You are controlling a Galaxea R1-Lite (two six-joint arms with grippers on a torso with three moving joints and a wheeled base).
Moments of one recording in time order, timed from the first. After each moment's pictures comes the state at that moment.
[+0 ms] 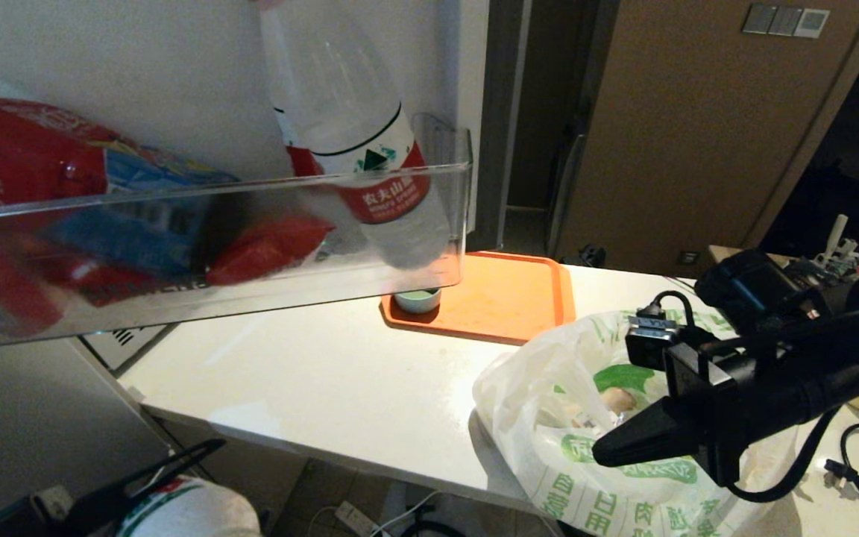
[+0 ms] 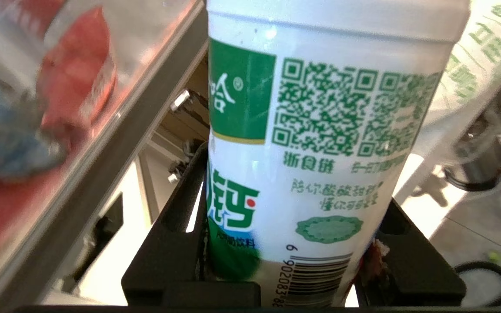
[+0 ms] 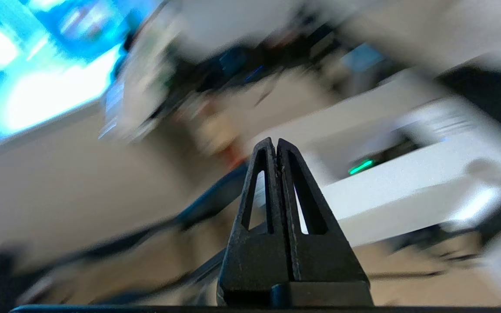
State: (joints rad) left arm -0.77 1.02 -0.01 -1.08 0.04 0.87; right arm 0.30 1.68 -1.07 0.53 1.15 0.56
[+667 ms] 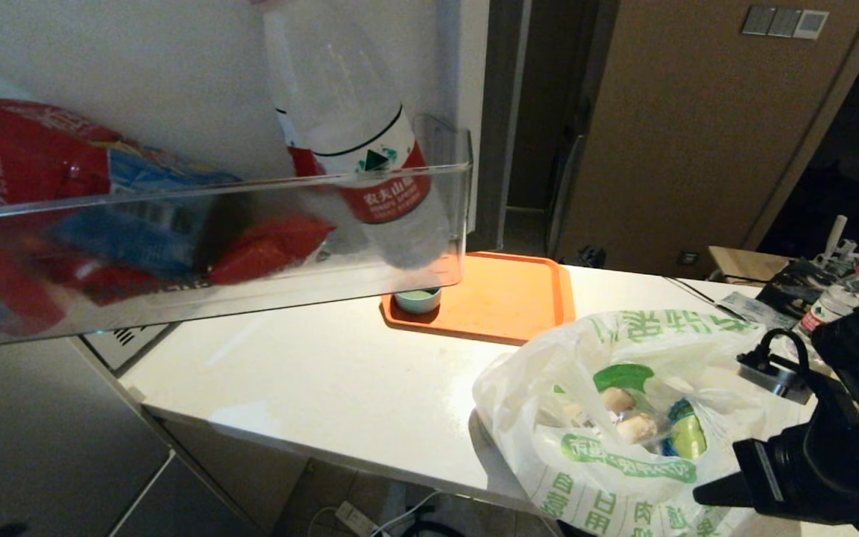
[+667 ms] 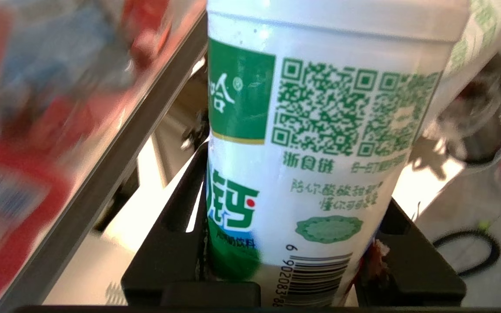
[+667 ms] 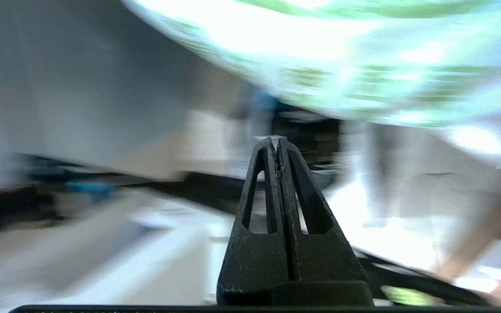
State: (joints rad) left arm -0.77 0.41 -0.26 -0.19 0.17 0.82; right arm 0.27 1.39 -0.74 0.38 0.28 0.35
